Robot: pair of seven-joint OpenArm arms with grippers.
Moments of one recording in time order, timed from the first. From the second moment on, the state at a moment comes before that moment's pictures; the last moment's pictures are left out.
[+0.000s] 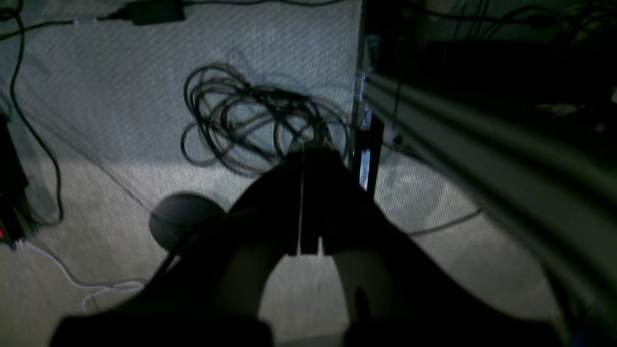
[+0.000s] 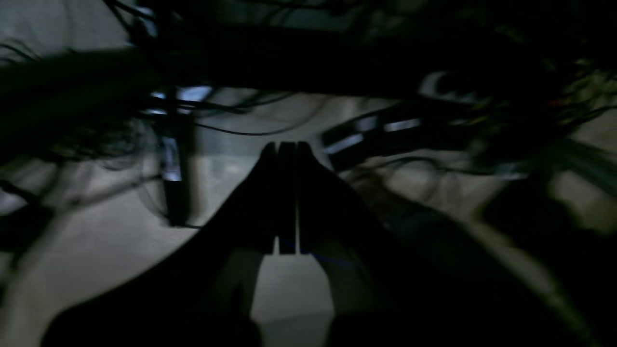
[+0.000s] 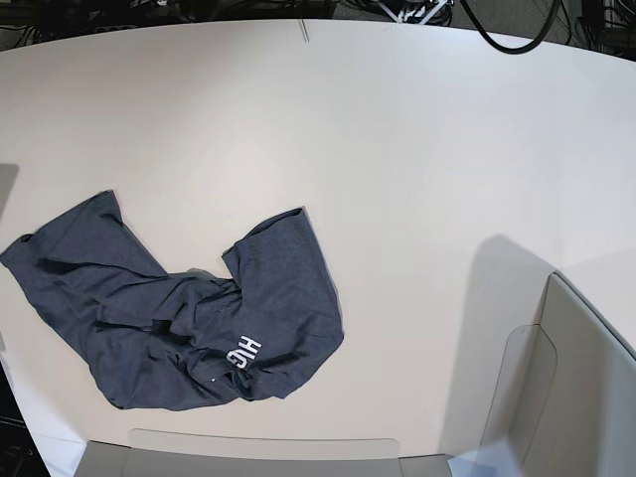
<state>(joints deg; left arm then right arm) 15.3 -0.4 -5.0 24.9 0.1 -2.2 -2.6 -15.0 4.0 1.5 27.7 -9.5 -1.6 0.6</state>
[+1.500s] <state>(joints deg) 63.4 -5.7 5.2 101.9 0.1 -2.4 4.2 -61.3 16.9 9.5 89.2 0.5 -1.2 0.9</state>
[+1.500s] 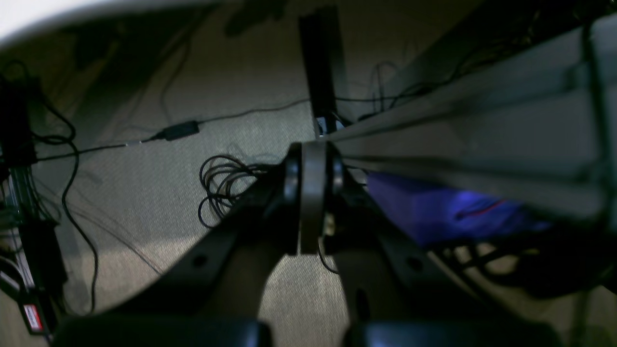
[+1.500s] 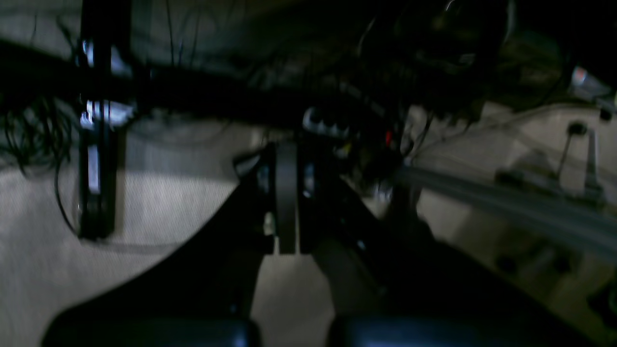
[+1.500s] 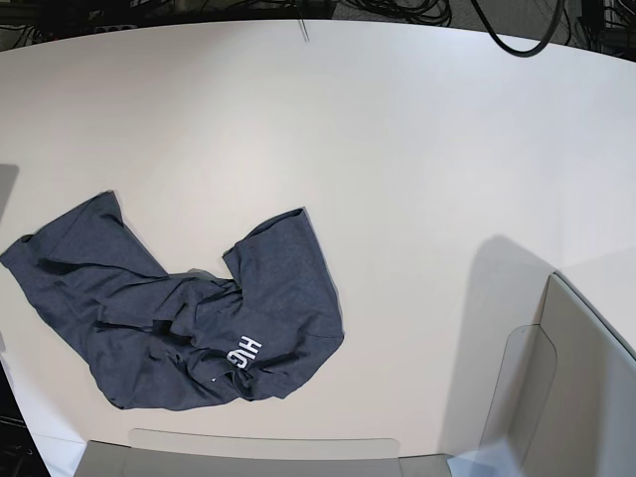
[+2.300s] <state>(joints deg) 52.9 -12.1 5.7 117.3 0.3 -2.3 8.5 -49.4 10.2 12.2 98.2 2.0 -0.1 -11.1</state>
